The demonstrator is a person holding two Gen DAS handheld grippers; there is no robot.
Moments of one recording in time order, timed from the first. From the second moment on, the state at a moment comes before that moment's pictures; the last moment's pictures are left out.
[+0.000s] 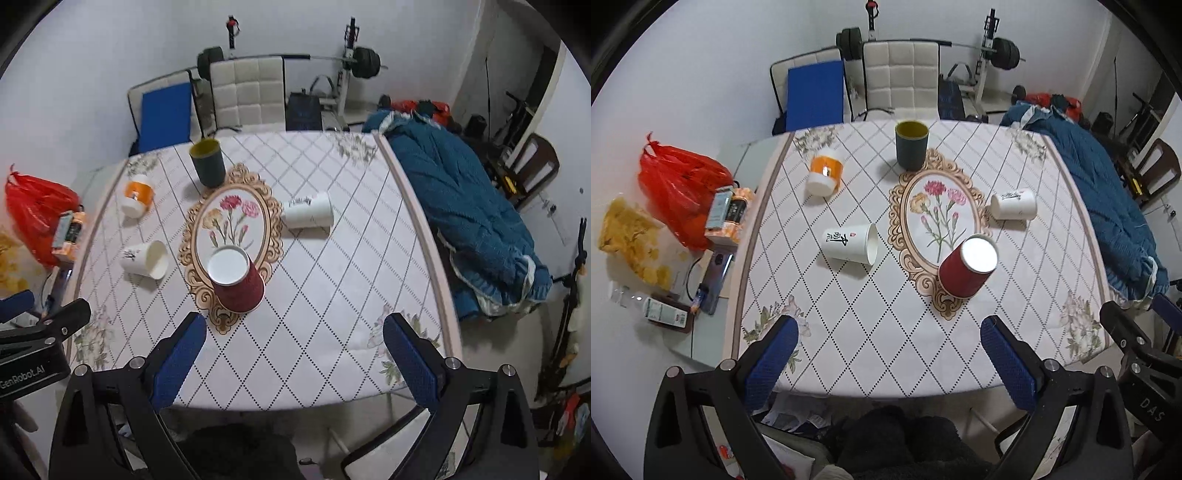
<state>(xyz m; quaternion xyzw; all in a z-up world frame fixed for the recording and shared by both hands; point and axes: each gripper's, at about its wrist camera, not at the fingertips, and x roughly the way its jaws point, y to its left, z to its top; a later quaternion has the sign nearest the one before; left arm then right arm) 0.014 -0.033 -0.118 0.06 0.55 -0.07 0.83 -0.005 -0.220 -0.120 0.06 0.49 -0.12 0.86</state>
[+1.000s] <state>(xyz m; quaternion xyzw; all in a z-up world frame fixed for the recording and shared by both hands) -0.089 -0.030 0.005 0.05 0.47 -0.07 0.88 -0.141 -0.213 0.047 0.05 0.40 -0.11 0.91</state>
